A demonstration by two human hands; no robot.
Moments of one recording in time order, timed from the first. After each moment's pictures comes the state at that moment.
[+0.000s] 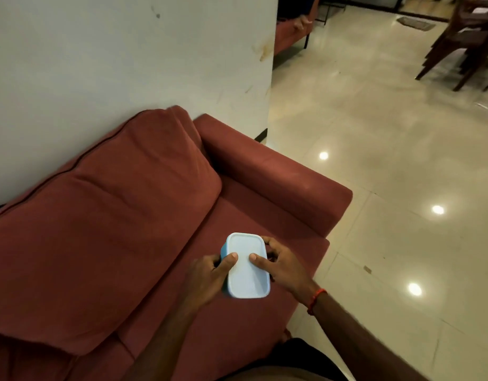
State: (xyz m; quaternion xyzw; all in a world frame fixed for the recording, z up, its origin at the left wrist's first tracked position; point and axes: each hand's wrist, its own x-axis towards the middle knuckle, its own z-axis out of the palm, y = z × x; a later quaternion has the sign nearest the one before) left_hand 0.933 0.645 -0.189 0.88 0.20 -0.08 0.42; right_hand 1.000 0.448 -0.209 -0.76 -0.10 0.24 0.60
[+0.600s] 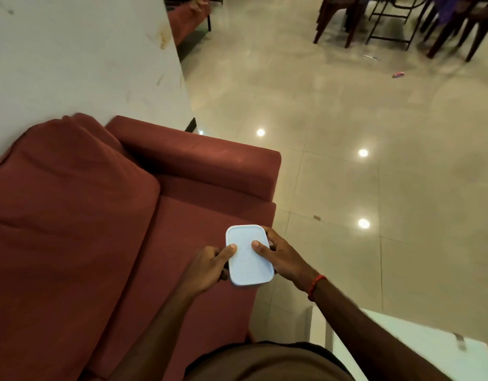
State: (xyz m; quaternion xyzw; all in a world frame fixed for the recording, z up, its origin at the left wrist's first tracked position) left_hand 0.931 0.557 -0.212 0.84 0.02 -0.25 0.49; right_hand 0.914 0.344 -0.210 -0.72 0.07 0.20 0.66
